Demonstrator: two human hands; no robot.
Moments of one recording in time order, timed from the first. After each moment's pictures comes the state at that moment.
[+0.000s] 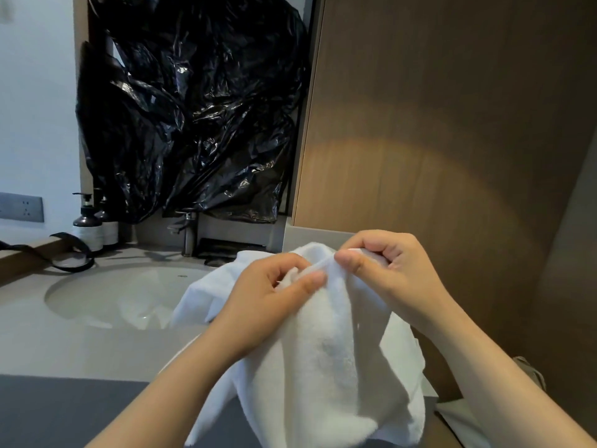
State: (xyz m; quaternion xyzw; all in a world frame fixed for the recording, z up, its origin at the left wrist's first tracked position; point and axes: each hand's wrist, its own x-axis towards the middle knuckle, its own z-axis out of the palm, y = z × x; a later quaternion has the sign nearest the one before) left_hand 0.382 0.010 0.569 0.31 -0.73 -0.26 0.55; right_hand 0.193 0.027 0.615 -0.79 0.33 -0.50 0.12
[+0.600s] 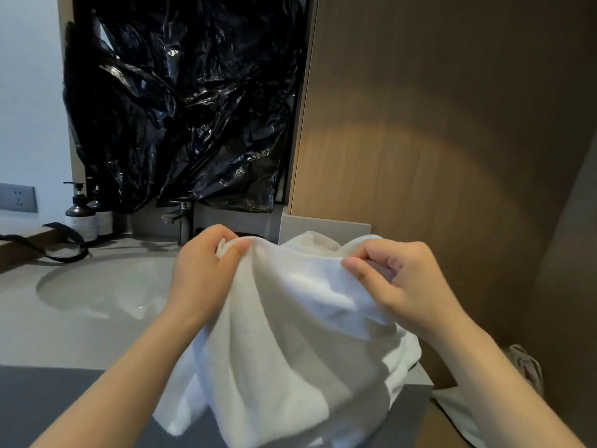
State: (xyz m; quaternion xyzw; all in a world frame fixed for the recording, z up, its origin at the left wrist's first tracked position) left_hand 0.419 -0.038 0.554 0.51 -0.61 -0.09 0.60; right_hand 0.170 0.025 0.594 -0.80 0.38 -0.45 -0.06
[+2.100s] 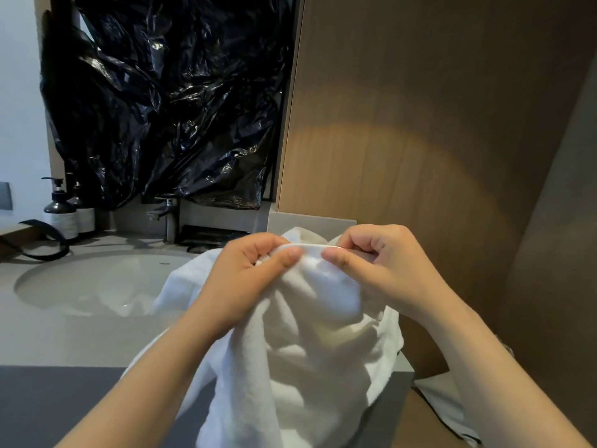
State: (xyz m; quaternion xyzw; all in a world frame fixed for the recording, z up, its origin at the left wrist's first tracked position) left_hand 0.377 0.000 0.564 0.30 -0.69 -0.32 0.58; right_hand 0.170 0.031 0.609 -0.81 0.41 -0.42 0.00
